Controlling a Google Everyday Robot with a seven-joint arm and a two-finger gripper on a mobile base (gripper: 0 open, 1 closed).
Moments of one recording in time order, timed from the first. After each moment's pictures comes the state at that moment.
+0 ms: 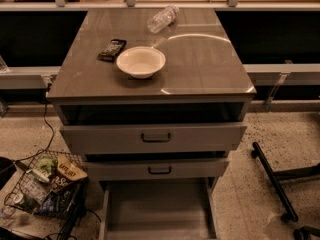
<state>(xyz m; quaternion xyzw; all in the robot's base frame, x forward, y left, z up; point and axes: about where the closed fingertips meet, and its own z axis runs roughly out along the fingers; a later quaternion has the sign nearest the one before) 0.525 -0.387 1.096 0.04 0.92 0.23 0.33</state>
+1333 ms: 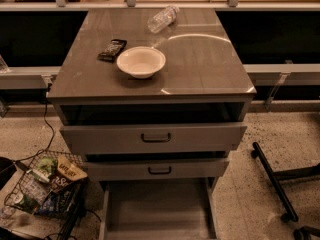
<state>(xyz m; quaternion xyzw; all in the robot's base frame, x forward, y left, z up) 0.452 -0.482 1.030 0.22 0.88 0.29 0.31</state>
